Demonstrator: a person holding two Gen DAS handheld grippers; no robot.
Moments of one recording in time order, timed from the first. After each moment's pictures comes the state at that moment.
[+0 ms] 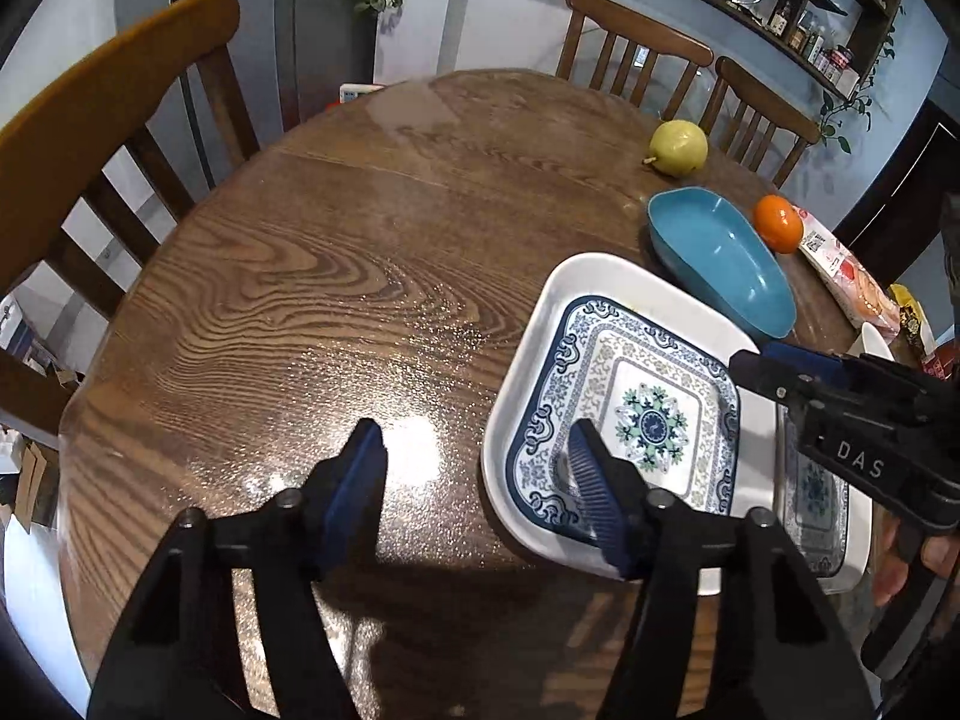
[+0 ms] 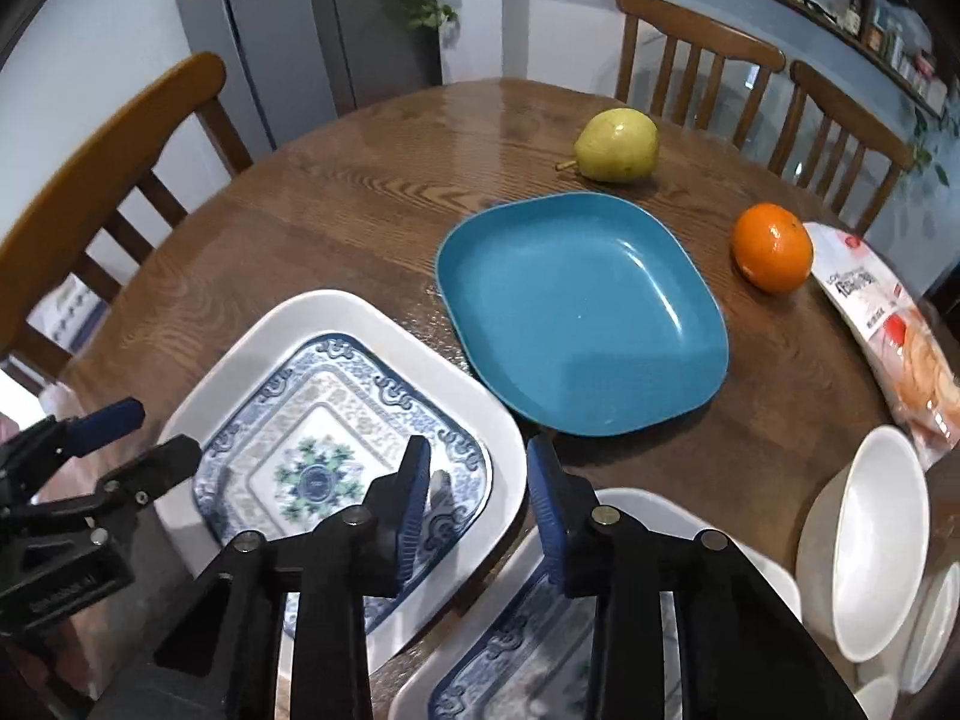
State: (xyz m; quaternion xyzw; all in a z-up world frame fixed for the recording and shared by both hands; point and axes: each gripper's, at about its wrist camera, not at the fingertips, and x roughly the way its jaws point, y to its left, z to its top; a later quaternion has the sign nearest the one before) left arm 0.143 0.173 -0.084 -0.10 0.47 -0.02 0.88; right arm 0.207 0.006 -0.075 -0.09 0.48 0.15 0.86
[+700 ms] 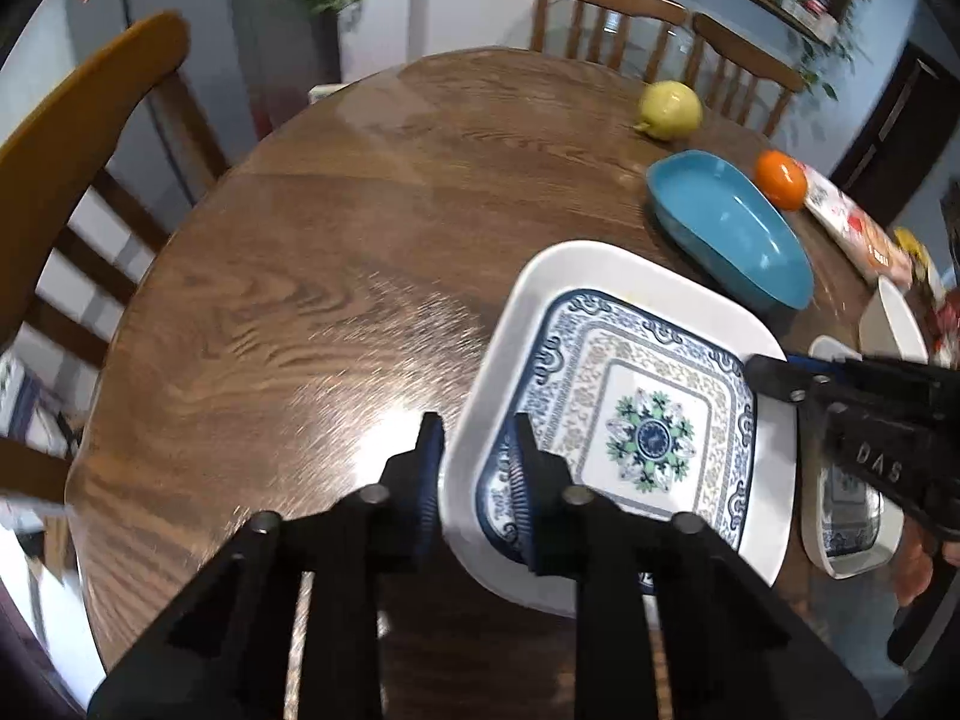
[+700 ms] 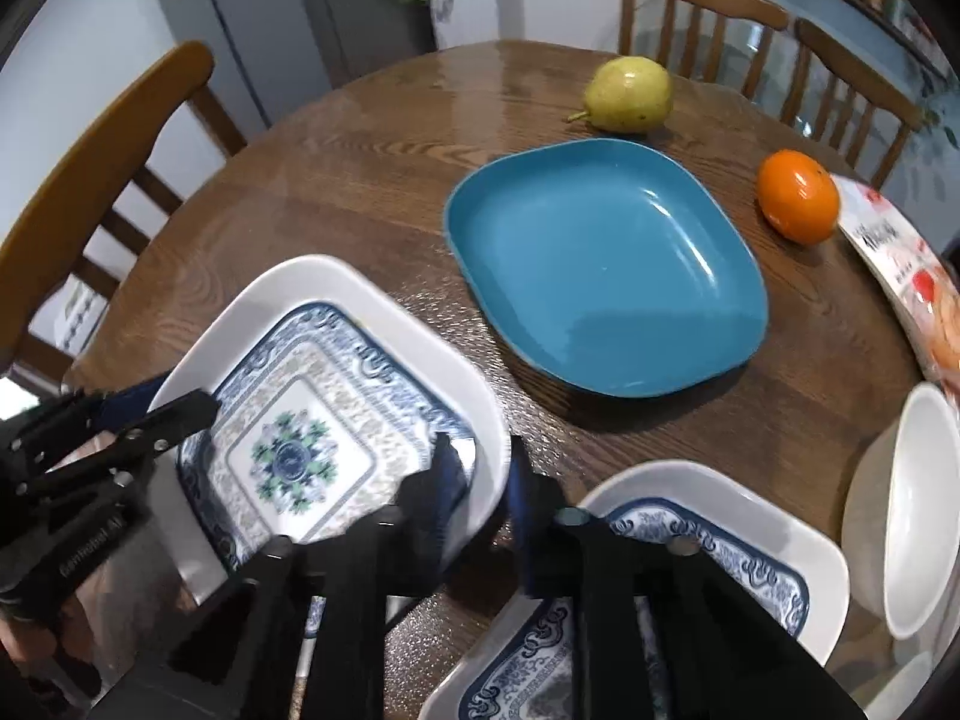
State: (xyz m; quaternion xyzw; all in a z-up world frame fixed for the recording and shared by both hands) left arm 0.158 0.178 -0.088 -0.05 0.49 -0.04 0.87; right arm 0.207 0.007 -0.085 -0.04 0.51 0.15 0.85
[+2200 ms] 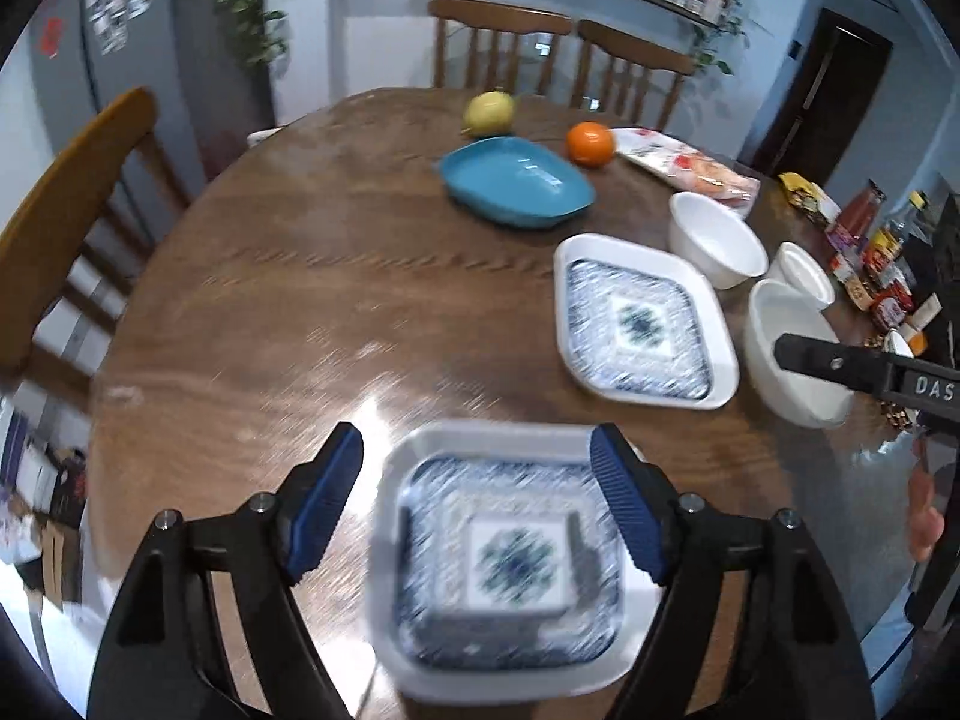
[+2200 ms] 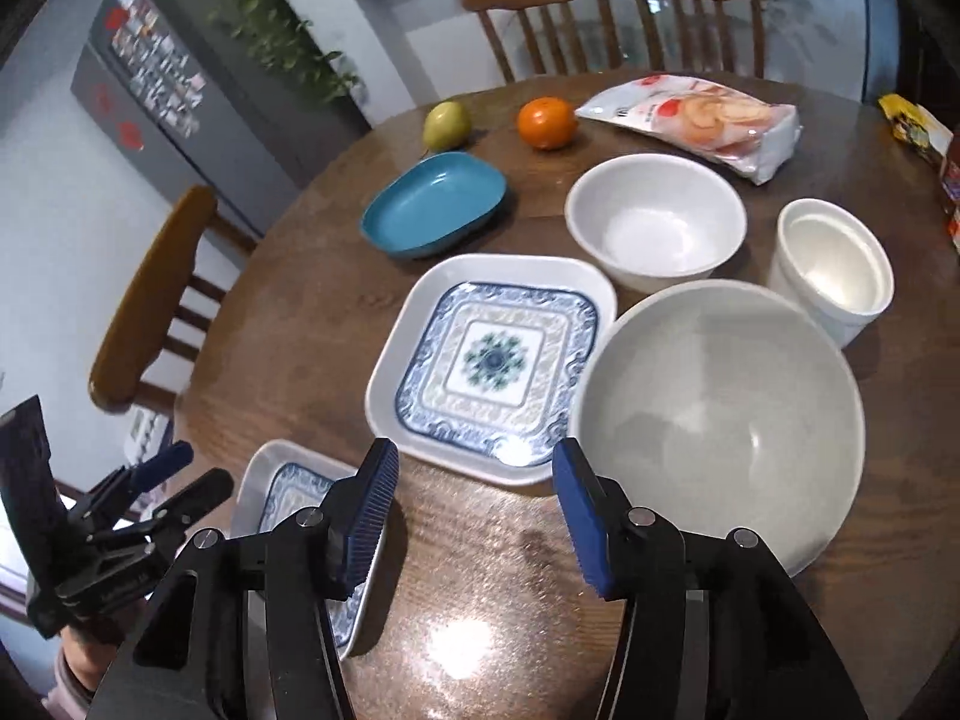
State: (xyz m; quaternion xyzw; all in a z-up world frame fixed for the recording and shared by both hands) left arm 0.036 0.082 -0.031 -0.01 0.45 -0.12 0.88; right arm 0.048 -0.133 -0.030 0.13 0.47 0.11 0.86
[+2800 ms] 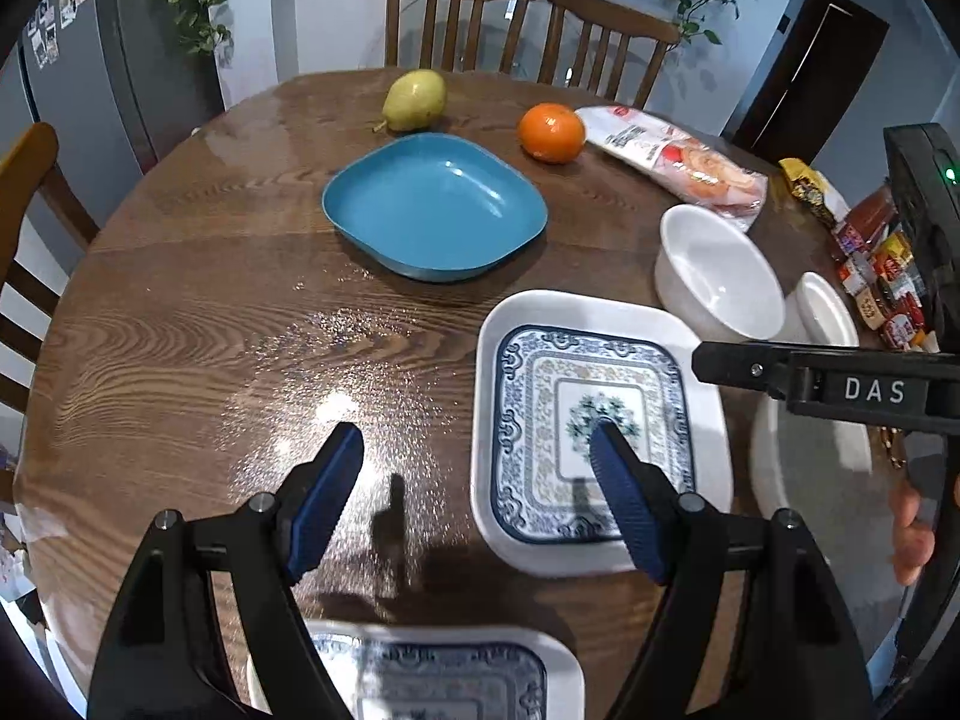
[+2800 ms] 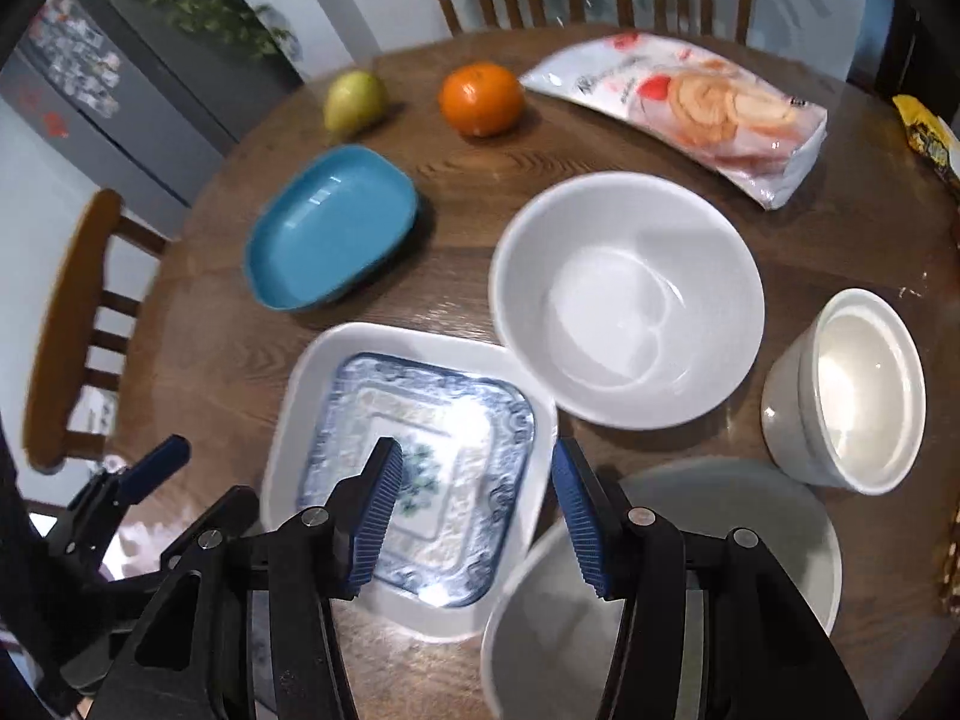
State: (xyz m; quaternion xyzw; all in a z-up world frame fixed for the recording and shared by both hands) left arm 0.128 0.023 -0.056 -0.01 0.49 -0.15 0.86; right arm 0.156 -0.146 -0.056 0.10 0.56 0.06 0.82
